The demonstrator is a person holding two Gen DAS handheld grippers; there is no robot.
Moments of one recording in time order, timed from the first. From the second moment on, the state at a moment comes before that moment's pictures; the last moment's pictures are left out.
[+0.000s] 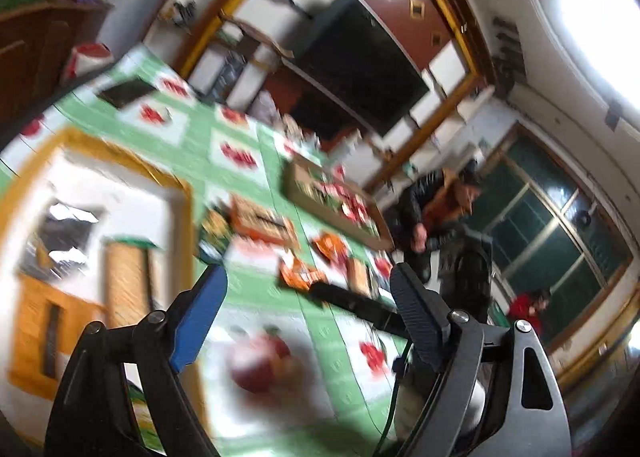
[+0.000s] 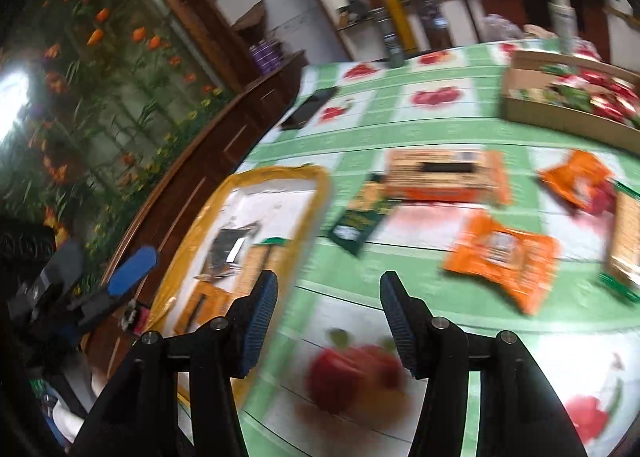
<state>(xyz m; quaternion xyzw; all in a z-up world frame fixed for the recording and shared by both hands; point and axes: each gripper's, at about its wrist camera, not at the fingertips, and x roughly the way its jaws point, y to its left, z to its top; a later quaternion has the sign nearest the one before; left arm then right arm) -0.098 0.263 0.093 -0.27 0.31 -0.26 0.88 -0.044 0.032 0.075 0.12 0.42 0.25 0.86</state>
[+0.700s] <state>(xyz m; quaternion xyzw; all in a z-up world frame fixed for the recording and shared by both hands) -0.102 0.172 0.073 -0.18 0.39 -0.26 0.87 -0.056 -0.090 0.046 0.18 0.43 0.17 0.87</state>
